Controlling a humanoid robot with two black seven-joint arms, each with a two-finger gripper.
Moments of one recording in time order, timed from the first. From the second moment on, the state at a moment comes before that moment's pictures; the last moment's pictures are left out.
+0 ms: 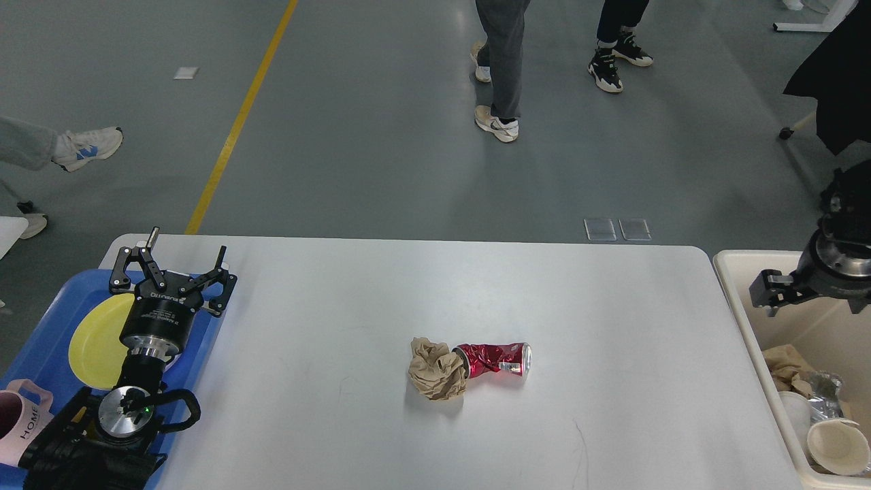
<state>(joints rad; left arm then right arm) -0.36 0.14 -1.43 -0.62 0.07 -0.66 -0.15 1.74 -0.45 -1.39 1.04 -0.39 0.59 -0.13</state>
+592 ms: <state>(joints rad) -0.36 0.15 -1.44 -0.62 0.07 -0.66 -0.15 2.50 -0.25 -1.46 1.70 -0.14 0.76 -0.12</state>
